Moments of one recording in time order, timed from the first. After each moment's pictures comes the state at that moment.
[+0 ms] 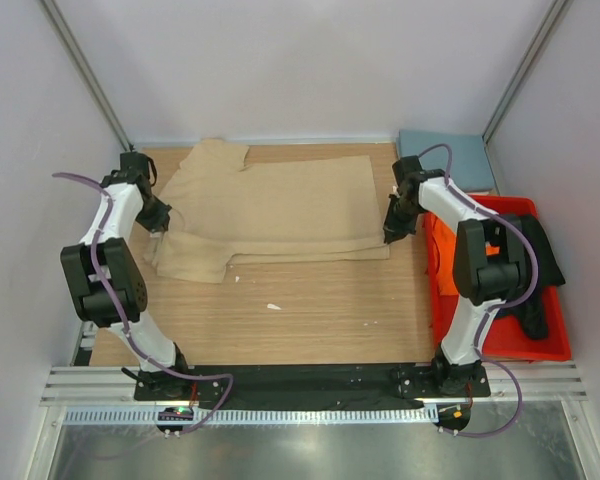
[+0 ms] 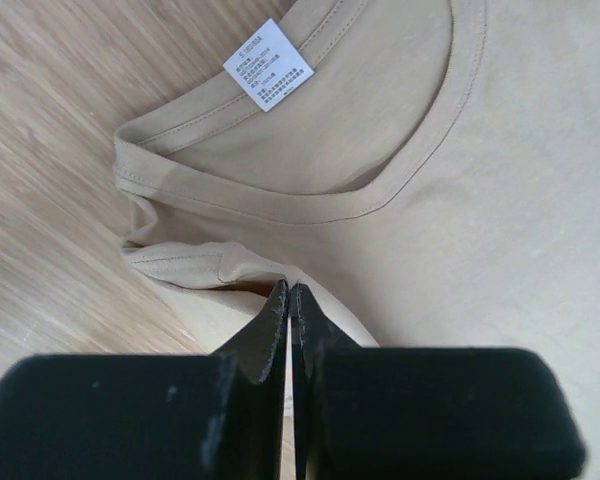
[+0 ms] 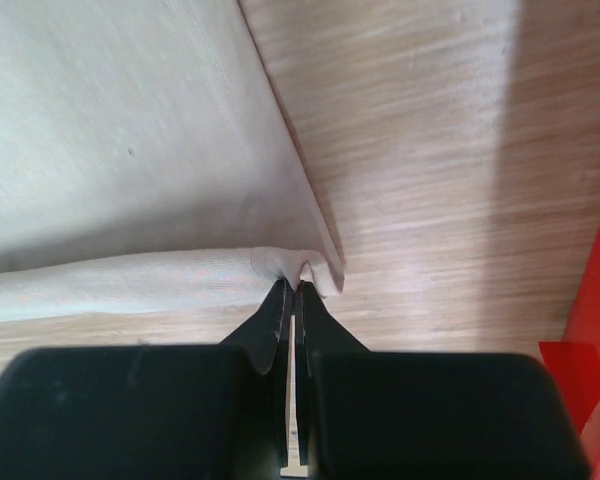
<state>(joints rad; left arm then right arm) 0.18 1.73 1.40 -0.84 -0.17 -0.73 0.17 1.86 1.37 -0.83 -0.05 0.49</state>
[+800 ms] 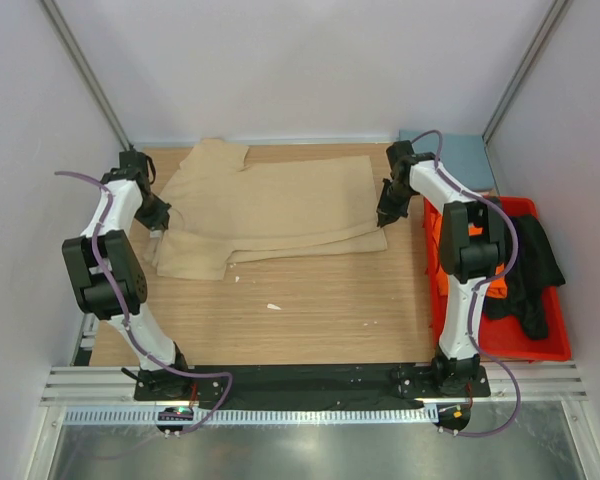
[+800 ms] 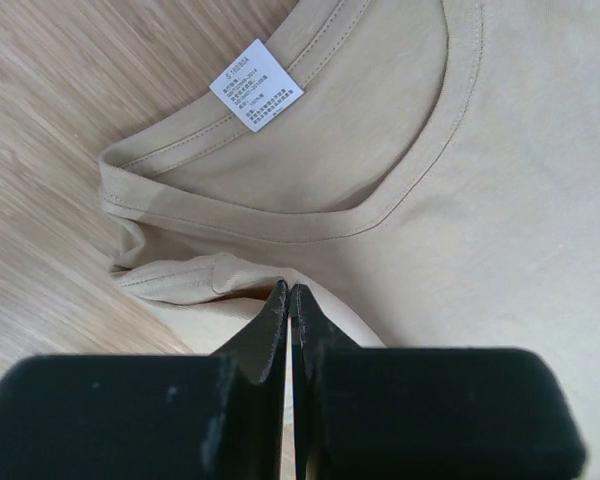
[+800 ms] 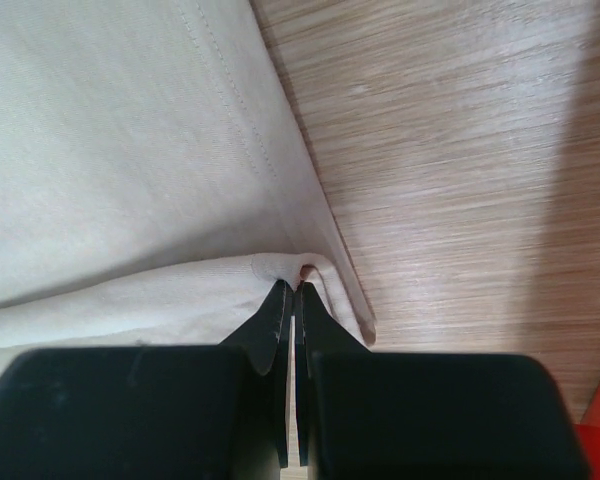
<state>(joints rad) 0.19 1.80 1.44 -0.84 -0.14 -0.71 0.16 2.09 1.66 -0.88 -0.07 0.49</state>
